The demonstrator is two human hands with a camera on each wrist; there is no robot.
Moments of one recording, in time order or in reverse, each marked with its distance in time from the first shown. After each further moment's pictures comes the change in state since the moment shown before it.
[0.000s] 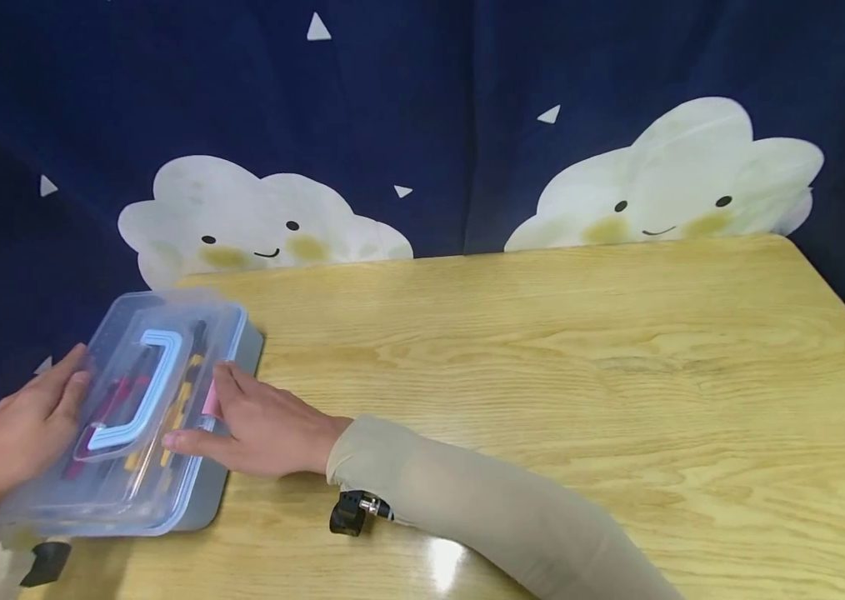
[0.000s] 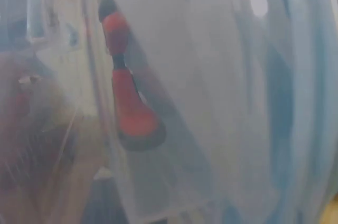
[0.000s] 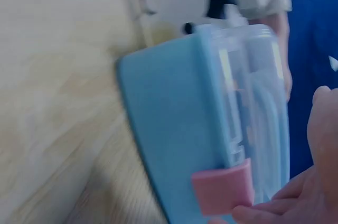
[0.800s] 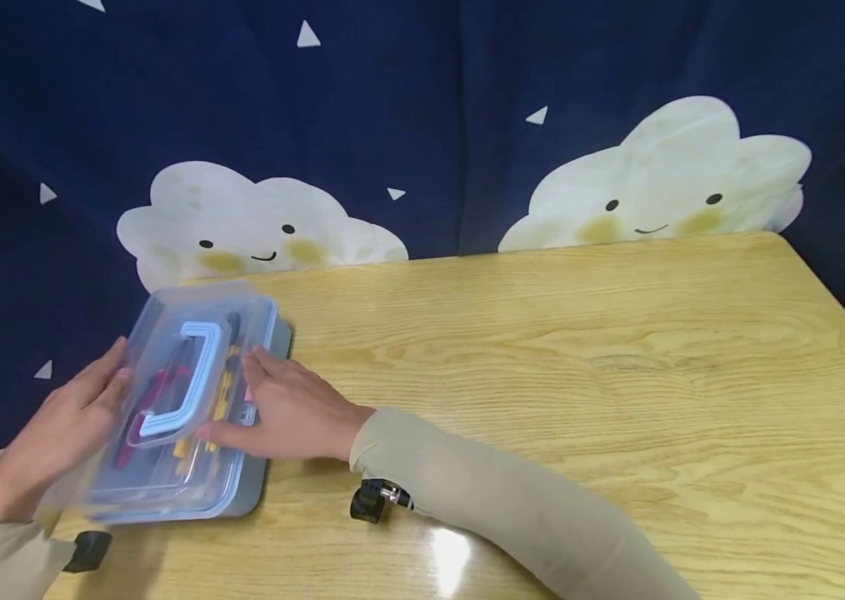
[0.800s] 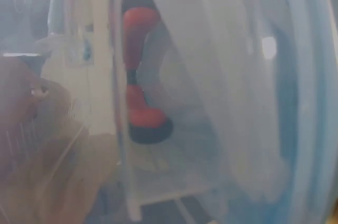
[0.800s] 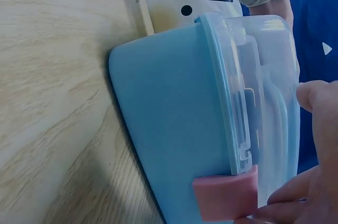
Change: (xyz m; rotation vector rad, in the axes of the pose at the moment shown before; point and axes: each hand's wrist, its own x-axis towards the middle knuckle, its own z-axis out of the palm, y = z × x) left_hand 0.001 0.036 0.000 -0.162 -0.160 0.052; right_hand -0.021 0.018 -0.014 -0.146 0.041 0.044
